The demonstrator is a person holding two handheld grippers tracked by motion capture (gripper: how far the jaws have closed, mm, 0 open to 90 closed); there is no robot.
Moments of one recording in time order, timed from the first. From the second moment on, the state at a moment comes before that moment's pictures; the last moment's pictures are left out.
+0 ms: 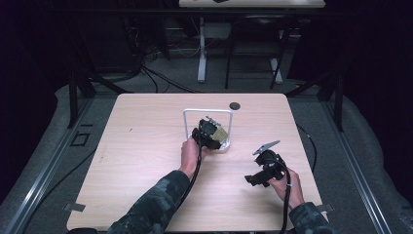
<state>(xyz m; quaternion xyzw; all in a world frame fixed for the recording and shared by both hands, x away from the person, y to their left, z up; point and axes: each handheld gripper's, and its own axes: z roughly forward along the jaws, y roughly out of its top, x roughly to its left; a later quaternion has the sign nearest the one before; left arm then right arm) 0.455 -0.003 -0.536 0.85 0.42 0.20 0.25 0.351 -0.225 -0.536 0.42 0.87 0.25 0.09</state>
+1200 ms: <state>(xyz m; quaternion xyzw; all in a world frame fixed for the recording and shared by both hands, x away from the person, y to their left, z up) 0.422 0.032 -0.500 0.87 0.37 0.14 0.28 0.350 -0.226 -0.535 0.42 0.87 0.25 0.10</state>
